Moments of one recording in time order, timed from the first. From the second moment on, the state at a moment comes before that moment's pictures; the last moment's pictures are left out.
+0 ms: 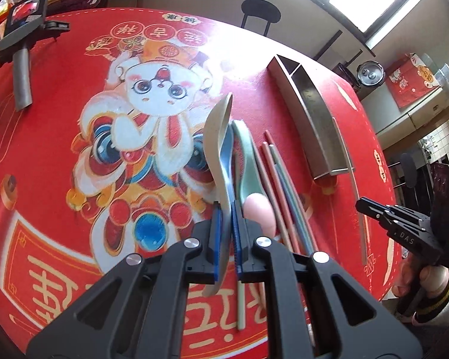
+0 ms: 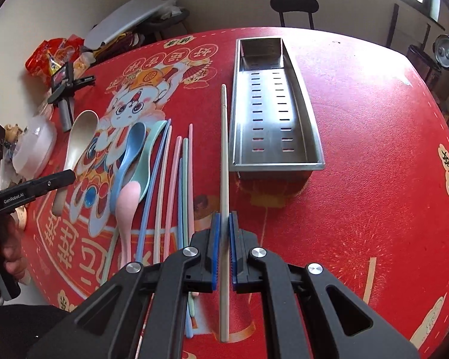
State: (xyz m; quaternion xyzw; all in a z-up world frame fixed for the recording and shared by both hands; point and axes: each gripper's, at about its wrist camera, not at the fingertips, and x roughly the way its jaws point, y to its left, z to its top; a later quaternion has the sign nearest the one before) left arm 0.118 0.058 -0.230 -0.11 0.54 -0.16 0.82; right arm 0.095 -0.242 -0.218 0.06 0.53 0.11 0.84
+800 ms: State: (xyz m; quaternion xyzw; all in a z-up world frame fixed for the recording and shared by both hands) left arm 0.346 -0.115 -0.270 -0.30 0.60 -0.18 0.72; right arm 0.265 -0.285 -0.237 0.07 0.57 0.06 0.82
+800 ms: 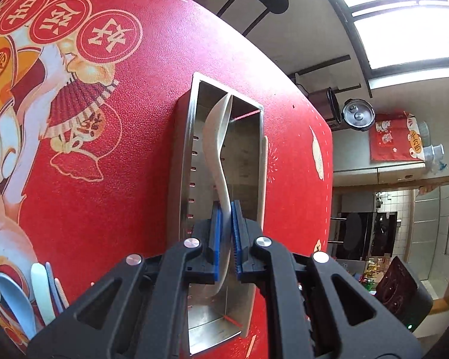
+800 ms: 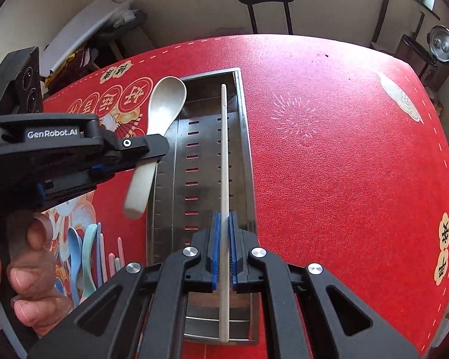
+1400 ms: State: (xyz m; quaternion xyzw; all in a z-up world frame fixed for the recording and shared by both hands) left arm 0.339 -0.100 -0.224 -0.20 0.56 -0.18 0.78; right arm 0.232 -0.277 -0.216 0.06 0.54 0.03 0.84
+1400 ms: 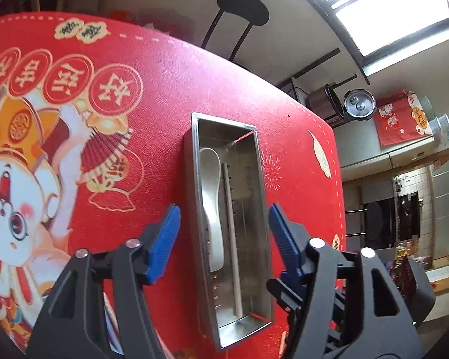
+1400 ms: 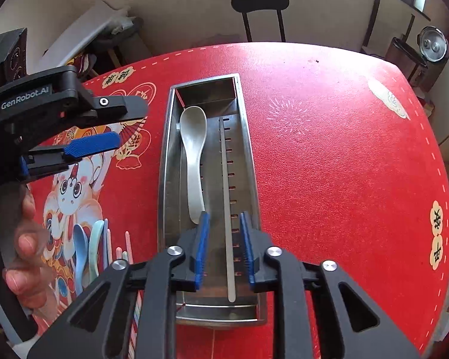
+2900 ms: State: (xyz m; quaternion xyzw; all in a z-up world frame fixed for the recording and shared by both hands) left arm 0.088 0.033 -0.287 0.04 0.55 -0.09 0.83; right arm 0.111 -0.189 -0.289 -0.08 0.55 0.07 0.83
